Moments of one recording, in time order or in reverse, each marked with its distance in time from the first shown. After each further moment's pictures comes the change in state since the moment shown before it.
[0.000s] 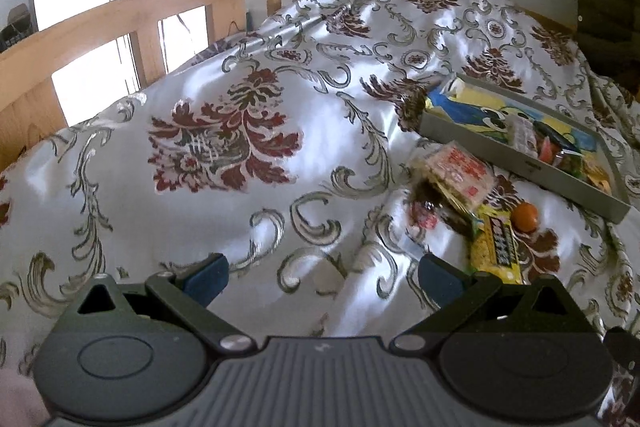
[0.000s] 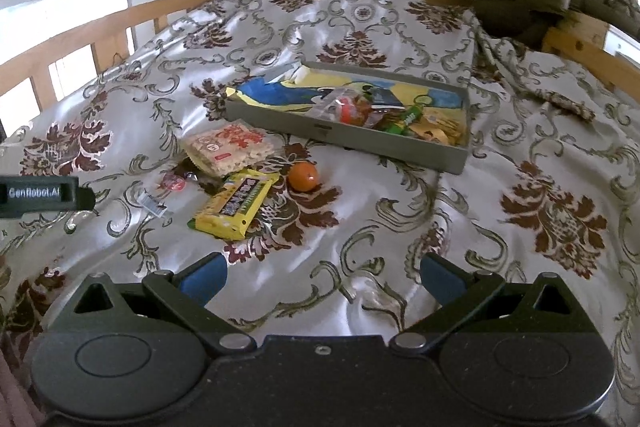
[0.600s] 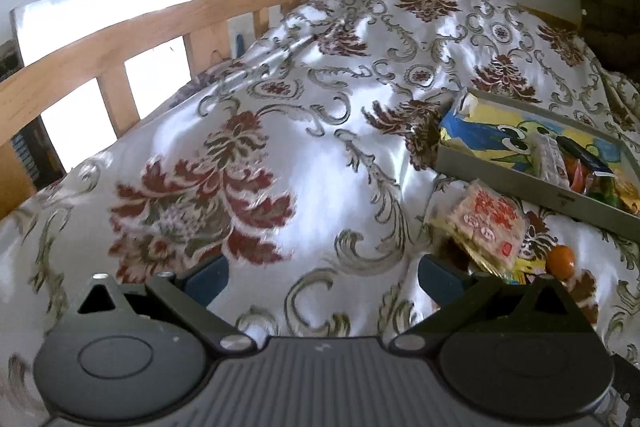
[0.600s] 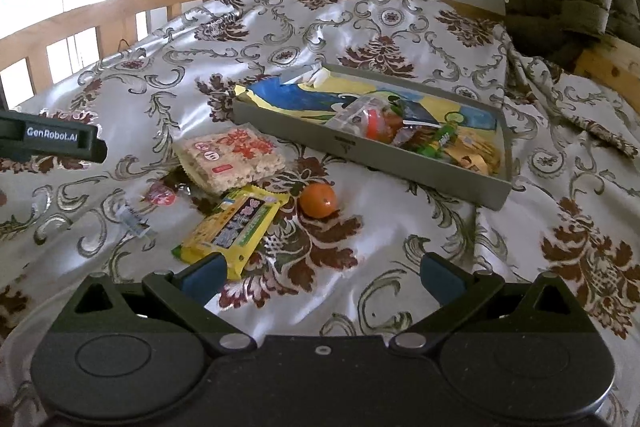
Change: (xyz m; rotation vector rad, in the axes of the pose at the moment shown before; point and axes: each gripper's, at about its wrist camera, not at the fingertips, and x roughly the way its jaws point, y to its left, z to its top) left arm 0.058 -0.009 0.046 0.081 -0.054 0.016; right arm 0.061 0.012 0.019 -0.077 -0.023 0.022
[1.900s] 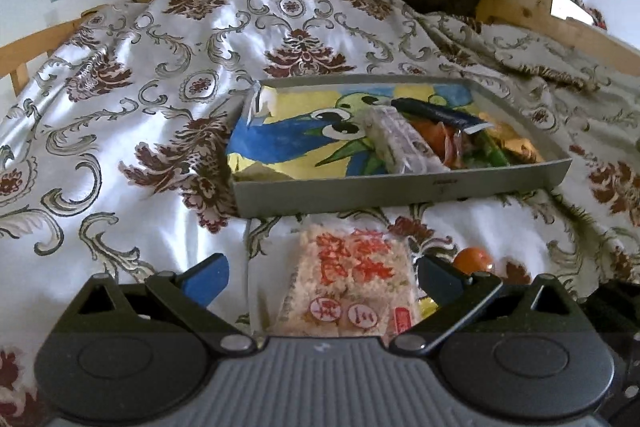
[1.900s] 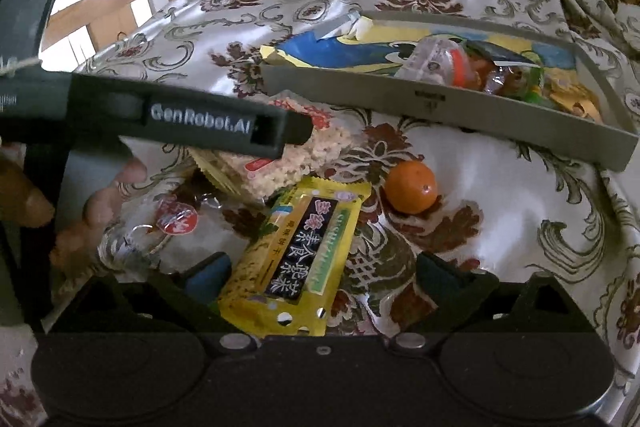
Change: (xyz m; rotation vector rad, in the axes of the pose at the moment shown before) left arm 0.103 -0.076 0.030 0.391 -0.024 -0.524; right arm 0.092 0.033 0.014 0.145 0.114 0.141
